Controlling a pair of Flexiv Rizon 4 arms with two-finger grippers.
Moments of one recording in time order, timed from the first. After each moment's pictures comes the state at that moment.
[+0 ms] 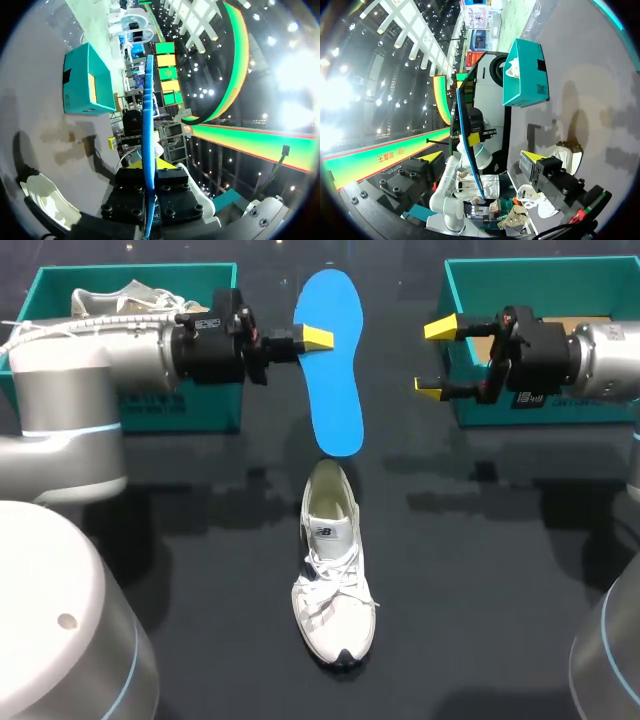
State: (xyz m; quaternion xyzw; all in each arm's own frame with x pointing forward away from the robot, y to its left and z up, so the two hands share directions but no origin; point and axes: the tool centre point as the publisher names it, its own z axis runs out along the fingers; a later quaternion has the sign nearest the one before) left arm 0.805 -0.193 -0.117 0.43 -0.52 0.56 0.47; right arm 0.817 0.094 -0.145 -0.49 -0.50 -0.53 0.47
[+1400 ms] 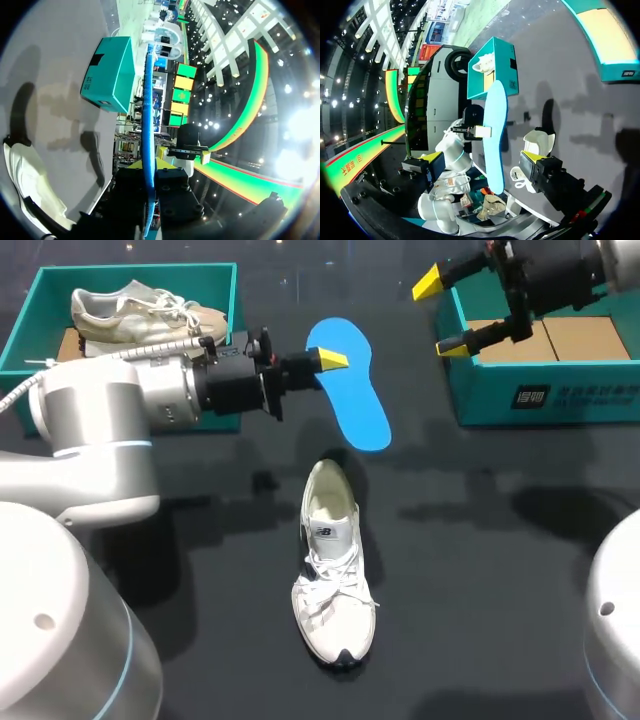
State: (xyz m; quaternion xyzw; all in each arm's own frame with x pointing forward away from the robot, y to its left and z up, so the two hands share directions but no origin) left arm 0.813 -0.212 -0.152 0.54 -0.41 0.51 0.52; right arm 0.806 0.098 -0.078 -0.60 -0.61 -0.37 0.37
